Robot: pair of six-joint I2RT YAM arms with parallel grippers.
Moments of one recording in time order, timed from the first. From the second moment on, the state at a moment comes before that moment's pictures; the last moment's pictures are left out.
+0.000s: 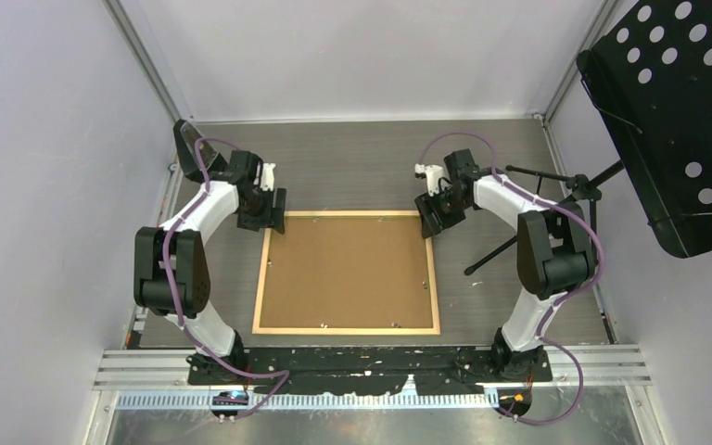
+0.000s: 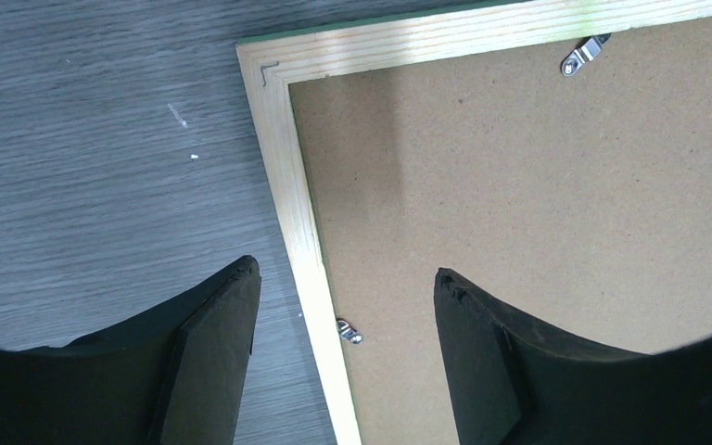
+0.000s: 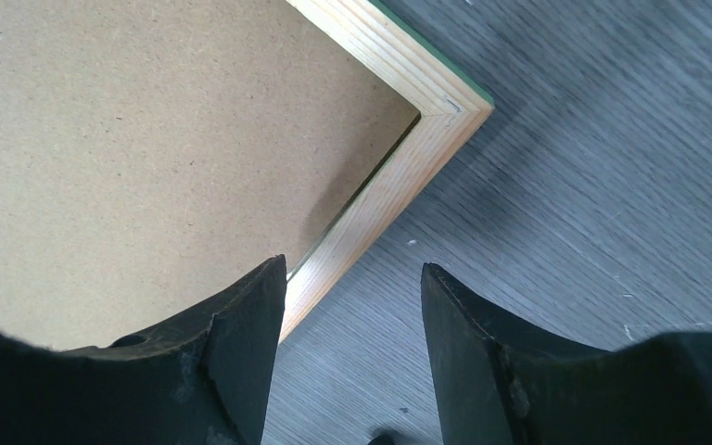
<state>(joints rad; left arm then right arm) -0.11 1.67 1.18 -0.70 0.15 -0.02 0.24 1.78 1.19 -0.63 -0.33 -0.28</state>
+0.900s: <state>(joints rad) -0.11 1.67 1.19 -0.71 0.17 -0.02 0.23 1.92 1.28 -0.64 -0.40 -0.19</state>
